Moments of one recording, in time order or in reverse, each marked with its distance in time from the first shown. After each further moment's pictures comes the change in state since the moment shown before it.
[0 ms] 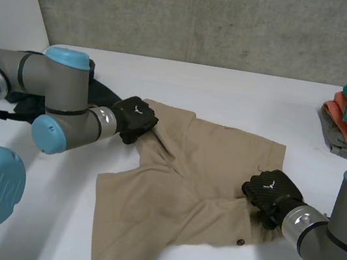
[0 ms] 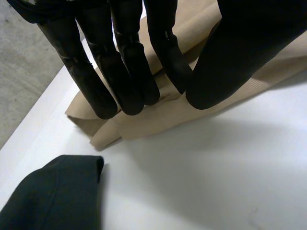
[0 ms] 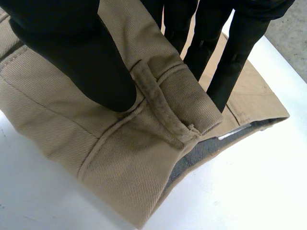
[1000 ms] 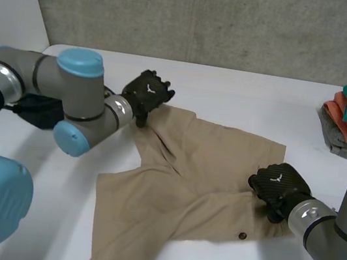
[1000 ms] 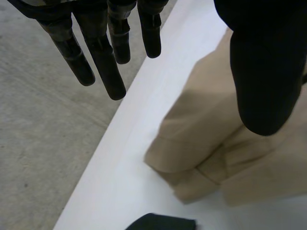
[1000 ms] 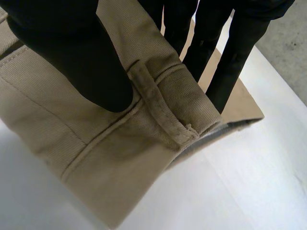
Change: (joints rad) left arm -0.067 0.018 0.008 0.264 -0.108 -0.032; right arm -0.009 -0.036 -0.018 0.018 0.014 0.009; left_hand -0.831 -0.848 -0.534 -0.856 -0.850; right_hand 0.000 0.000 0.000 0.000 -0.019
